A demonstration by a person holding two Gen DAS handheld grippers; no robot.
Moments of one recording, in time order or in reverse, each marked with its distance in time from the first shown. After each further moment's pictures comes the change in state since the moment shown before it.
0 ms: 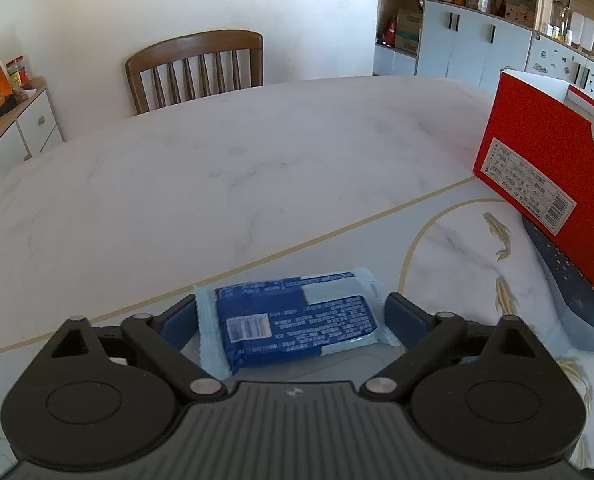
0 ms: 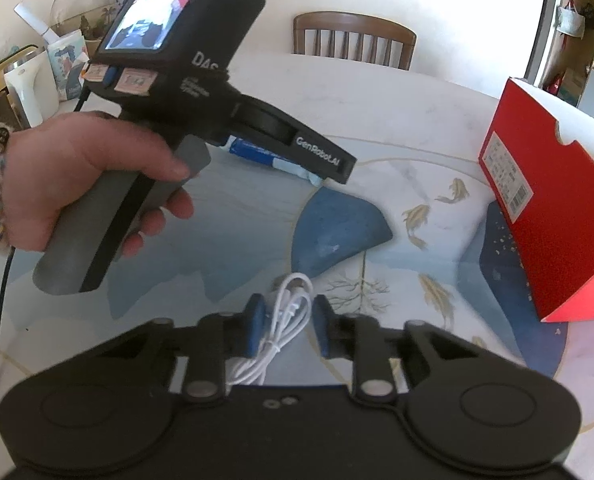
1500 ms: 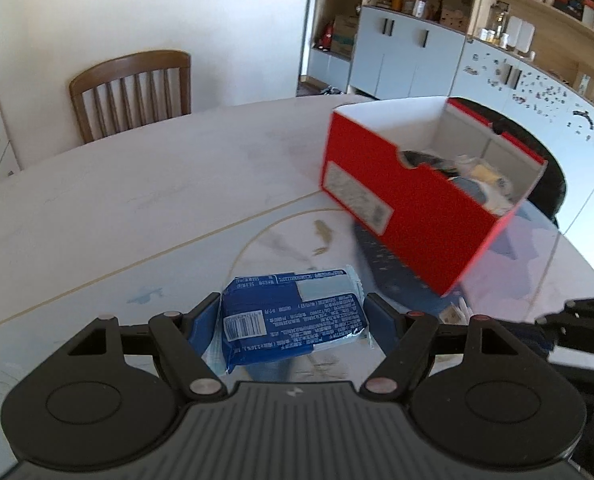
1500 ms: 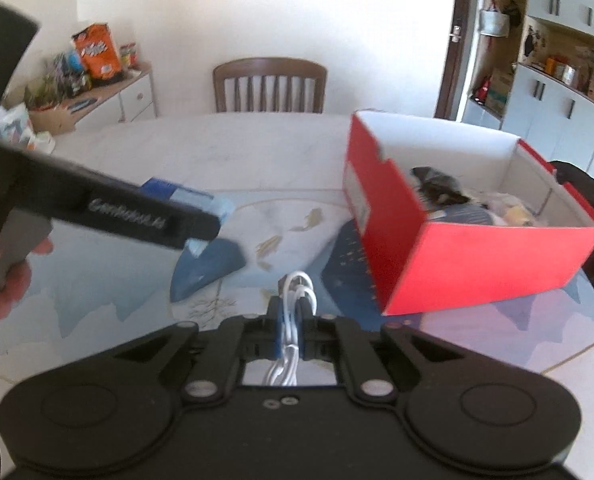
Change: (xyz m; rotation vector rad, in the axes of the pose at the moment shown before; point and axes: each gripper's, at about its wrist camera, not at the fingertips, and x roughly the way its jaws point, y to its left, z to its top) left arm -0.115 -0.078 0.008 0.044 -0.004 -0.182; right arm -0.088 -0.088 -0.014 0.158 -0.139 -0.126
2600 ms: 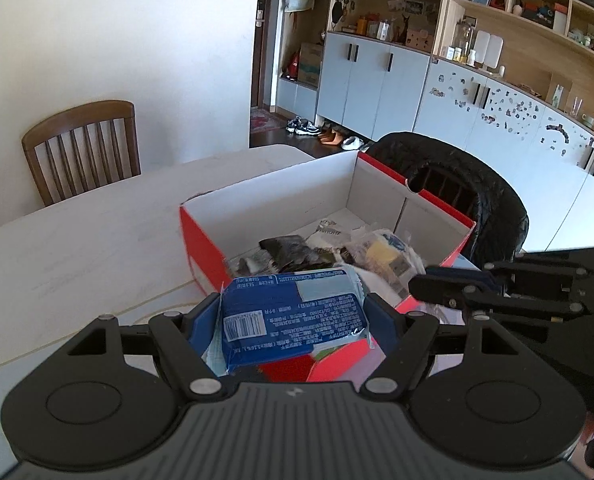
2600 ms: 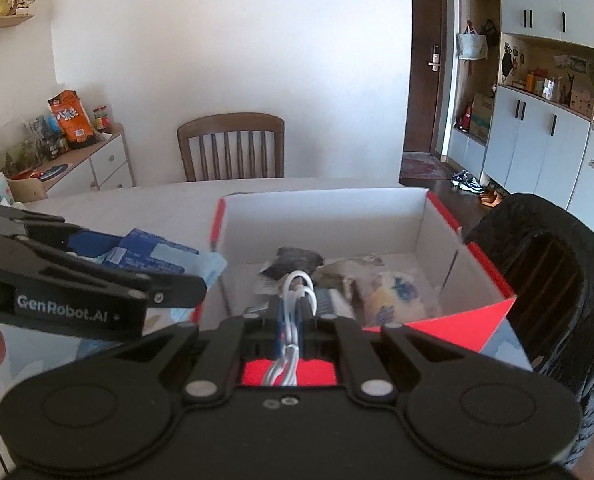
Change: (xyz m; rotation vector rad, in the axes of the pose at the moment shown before) left arm 0.021 -0.143 0.079 0.039 -0.080 -0.037; right arm -0.018 -0.161 0.052 0.017 -0.126 0.028
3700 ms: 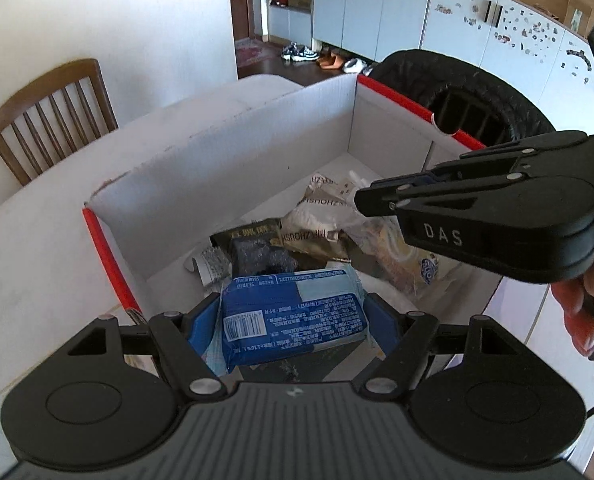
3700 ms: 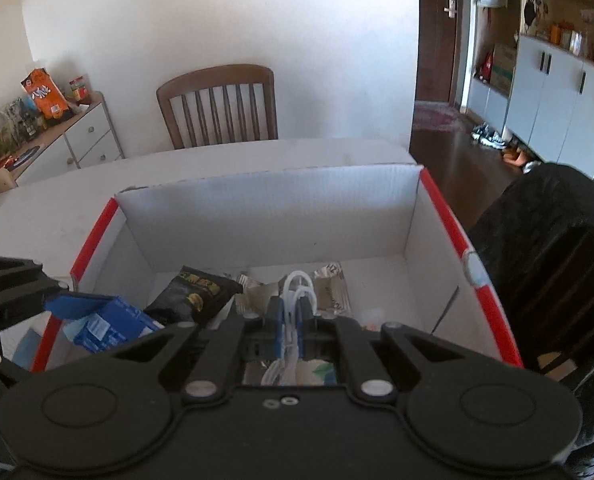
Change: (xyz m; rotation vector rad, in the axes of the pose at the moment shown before) left arm 0.128 -0.032 0.032 0.081 0.249 0.039; right arm 0.126 -0.083 0.037 0.034 0.183 0.079
